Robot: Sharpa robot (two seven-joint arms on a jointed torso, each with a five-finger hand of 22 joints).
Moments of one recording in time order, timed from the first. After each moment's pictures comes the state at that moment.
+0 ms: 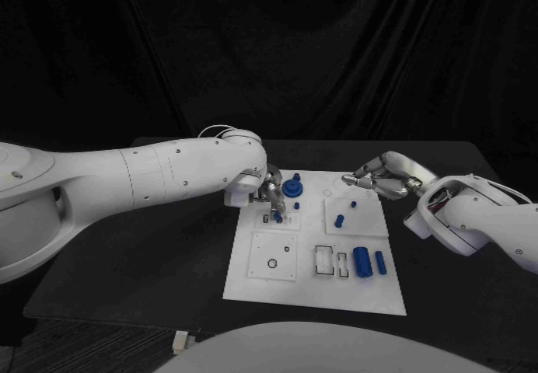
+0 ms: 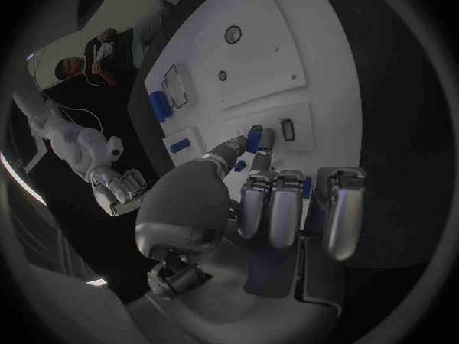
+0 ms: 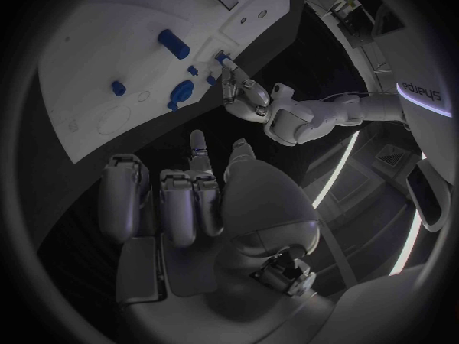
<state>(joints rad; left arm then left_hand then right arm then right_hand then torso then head) 1.32 -0.49 -0.21 1.24 -0.92 0.34 -0.59 1.12 0.07 0.32 -0.10 0.33 1.14 0.10 0.09 0.21 1.46 0.01 1.57 1.31 1.47 -0.04 1.57 1.31 0.01 1.47 0.07 1.53 1.31 1.23 -0.89 -0.21 1.55 -1.01 -0.40 0.07 1.19 0.16 -0.27 0.29 0.29 1.02 0.09 0.14 0.23 1.47 0.00 1.57 1.31 1.47 -0.06 1.57 1.31 0.04 1.45 0.06 1.37 1.31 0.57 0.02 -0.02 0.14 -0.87</state>
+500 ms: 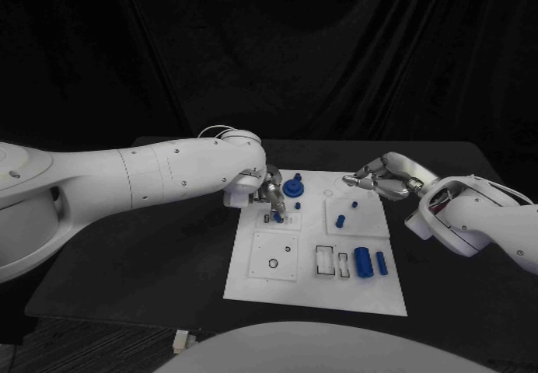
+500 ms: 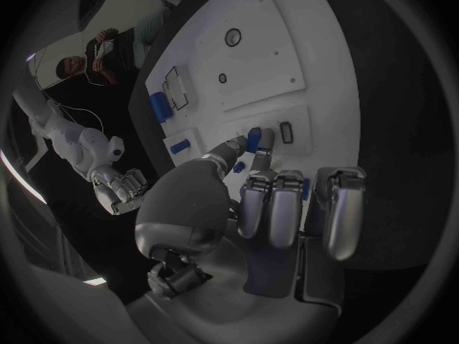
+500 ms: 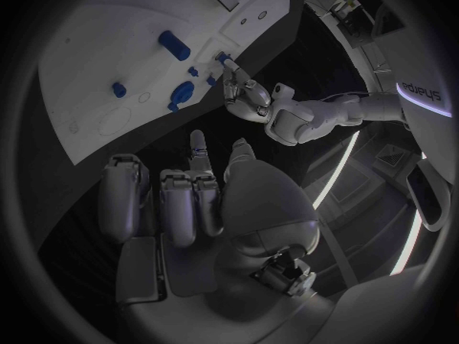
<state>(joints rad) 1.32 -0.50 -0.21 1.25 -0.91 0.34 -0.59 1.11 0.08 0.33 -0.10 0.33 1.14 0.10 0.09 0.21 1.47 0.01 1.57 1.31 1.47 -0.04 1.57 1.31 0.01 1.47 0.07 1.52 1.31 1.23 -0.89 -0.21 1.55 -1.01 -0.39 0.06 1.19 0.16 -0.27 0.29 0.29 1.01 0.09 0.14 0.23 1.47 0.00 1.57 1.31 1.47 -0.06 1.57 1.31 0.04 1.45 0.06 1.37 1.31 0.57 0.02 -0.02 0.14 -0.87</state>
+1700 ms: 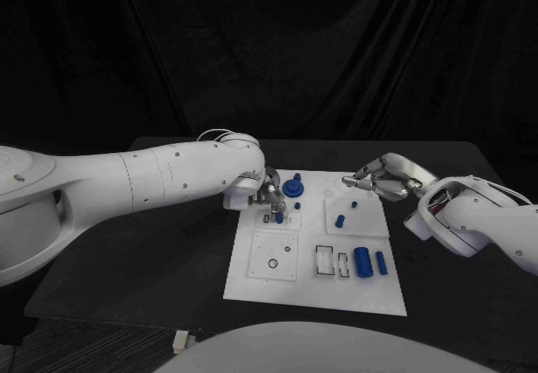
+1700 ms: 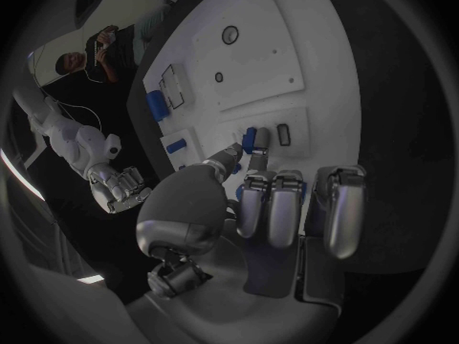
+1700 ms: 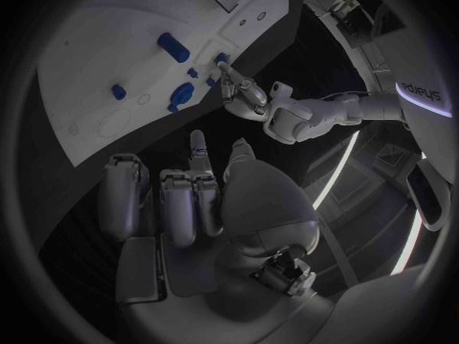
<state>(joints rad) 1.31 -0.50 -0.21 1.24 -0.91 0.32 -0.59 0.98 0.07 0.31 -0.01 0.14 1.12 0.09 0.08 0.21 1.46 0.01 1.57 1.31 1.47 -0.04 1.57 1.31 0.01 1.47 0.07 1.50 1.31 1.23 -0.88 -0.21 1.55 -1.01 -0.39 0.06 1.19 0.16 -0.28 0.29 0.29 1.01 0.09 0.14 0.23 1.47 0.00 1.57 1.31 1.47 -0.06 1.57 1.31 0.04 1.45 0.06 1.37 1.31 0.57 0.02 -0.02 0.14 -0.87</state>
